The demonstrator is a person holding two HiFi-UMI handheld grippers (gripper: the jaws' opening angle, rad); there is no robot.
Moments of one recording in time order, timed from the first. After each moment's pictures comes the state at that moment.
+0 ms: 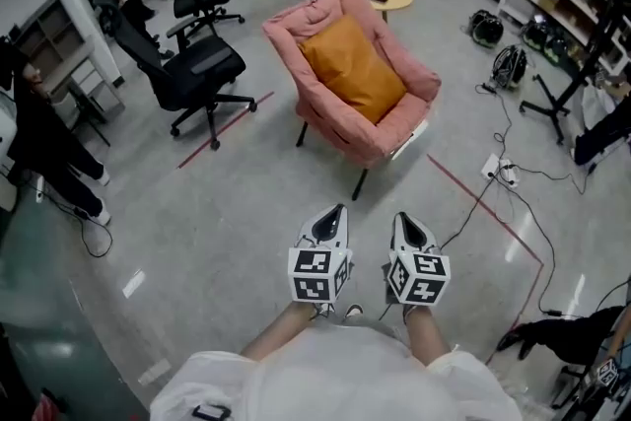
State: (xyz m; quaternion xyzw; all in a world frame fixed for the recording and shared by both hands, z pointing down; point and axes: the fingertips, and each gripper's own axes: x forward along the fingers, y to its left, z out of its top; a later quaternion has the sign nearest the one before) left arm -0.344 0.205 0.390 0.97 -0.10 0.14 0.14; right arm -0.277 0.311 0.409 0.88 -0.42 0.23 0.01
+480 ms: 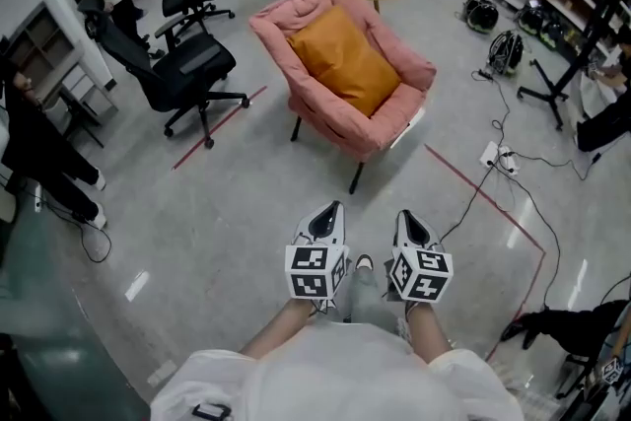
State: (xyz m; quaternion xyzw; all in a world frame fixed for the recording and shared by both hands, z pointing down) left arm -0.318 0.200 0.409 0.97 -0.09 0.16 0.14; right arm -0.248 0.323 0.430 0.89 -0.39 0.25 0.00
